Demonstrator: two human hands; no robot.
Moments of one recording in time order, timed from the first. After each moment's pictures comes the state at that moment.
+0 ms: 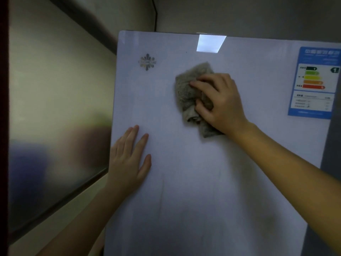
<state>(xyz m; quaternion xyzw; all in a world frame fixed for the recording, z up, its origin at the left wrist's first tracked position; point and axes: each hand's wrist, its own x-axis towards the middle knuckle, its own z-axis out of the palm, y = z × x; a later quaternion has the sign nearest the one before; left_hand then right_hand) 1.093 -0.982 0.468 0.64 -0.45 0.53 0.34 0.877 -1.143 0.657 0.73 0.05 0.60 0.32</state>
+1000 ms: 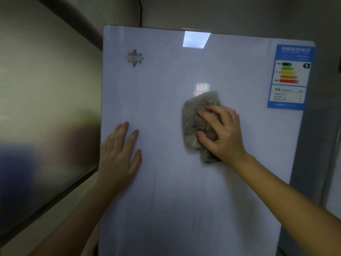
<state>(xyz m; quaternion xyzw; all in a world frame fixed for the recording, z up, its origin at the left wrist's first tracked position) 1.089 -0.978 0.469 0.63 -0.46 0.51 0.36 0.831 -1.162 0.566 0.74 -0.02 0.61 0.29</state>
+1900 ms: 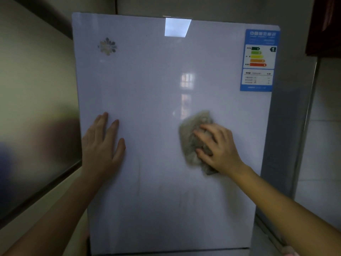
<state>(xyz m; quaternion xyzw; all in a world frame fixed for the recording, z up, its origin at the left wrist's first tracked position) 1.077 -0.973 0.473 0.65 -0.47 0.46 0.37 0.778 -1.191 0.483 0.76 -0.05 0.56 0.34</state>
